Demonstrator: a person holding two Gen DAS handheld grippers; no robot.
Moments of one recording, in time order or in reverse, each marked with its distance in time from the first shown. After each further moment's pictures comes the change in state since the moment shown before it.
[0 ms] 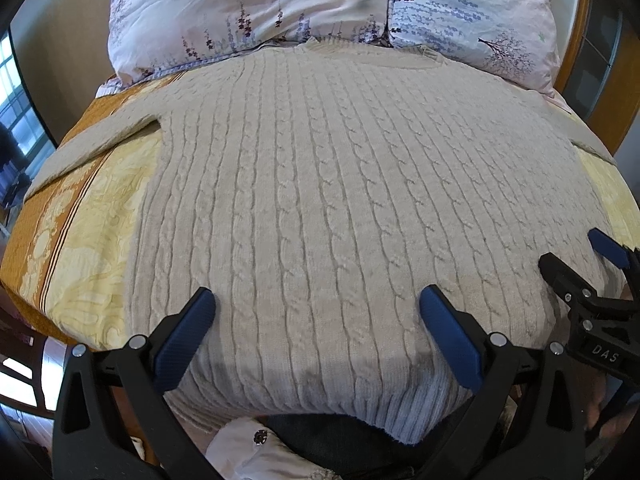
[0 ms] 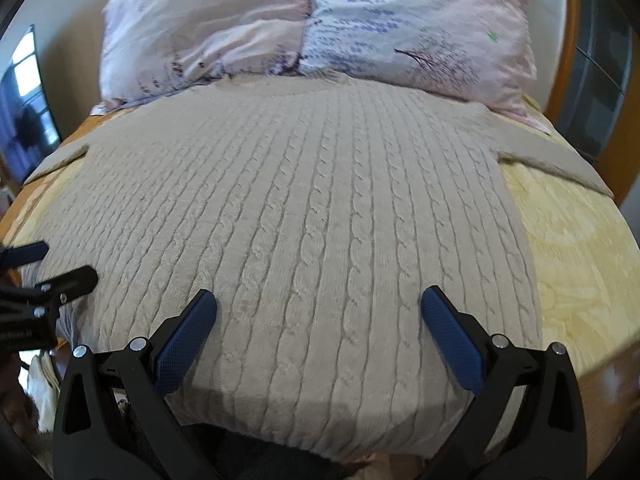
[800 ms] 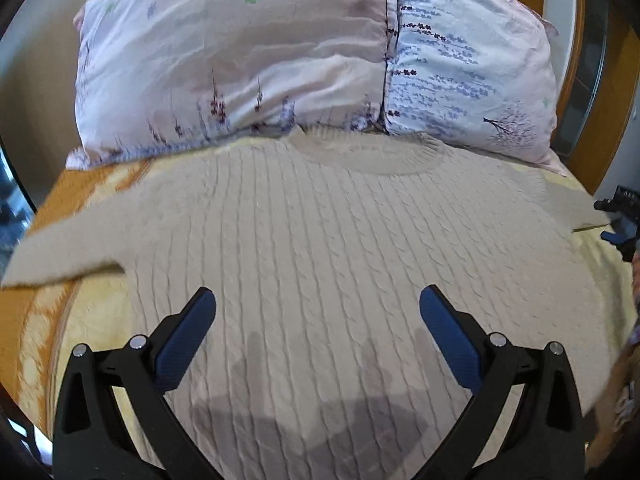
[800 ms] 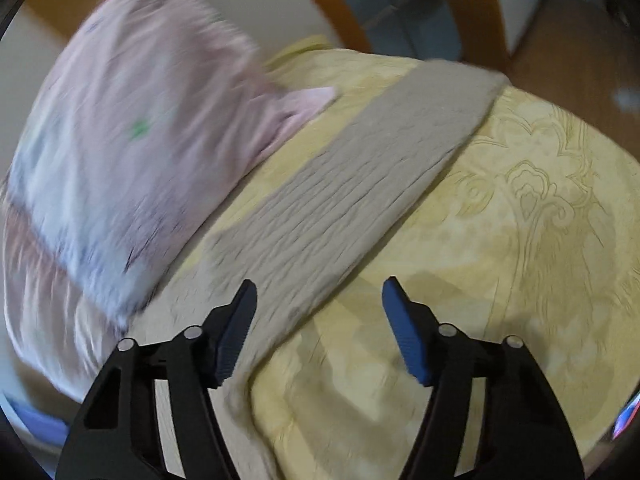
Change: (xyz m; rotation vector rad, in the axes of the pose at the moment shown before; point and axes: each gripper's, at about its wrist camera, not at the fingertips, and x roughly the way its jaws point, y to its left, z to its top) left arm 0.022 0.005 0.113 0.017 -0.165 -0.066; right arm 0.049 -0.309 0.080 0.973 0.013 -0.061
